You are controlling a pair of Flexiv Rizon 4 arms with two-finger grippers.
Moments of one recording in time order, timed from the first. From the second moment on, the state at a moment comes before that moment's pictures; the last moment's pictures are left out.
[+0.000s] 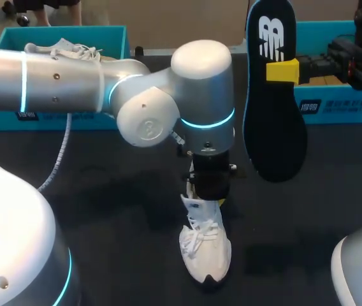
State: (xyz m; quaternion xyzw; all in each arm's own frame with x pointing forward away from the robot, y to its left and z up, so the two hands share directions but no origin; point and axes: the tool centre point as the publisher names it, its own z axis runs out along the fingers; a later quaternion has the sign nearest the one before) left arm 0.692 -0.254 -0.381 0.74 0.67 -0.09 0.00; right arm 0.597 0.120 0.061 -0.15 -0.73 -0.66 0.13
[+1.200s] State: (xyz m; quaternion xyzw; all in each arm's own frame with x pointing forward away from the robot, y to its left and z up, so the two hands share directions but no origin) left arm 0.731 -0.273 -0.239 0.65 0.68 -0.29 0.19; right arm 0.597 0.120 0.061 -0.15 -0.73 -0.66 0.13
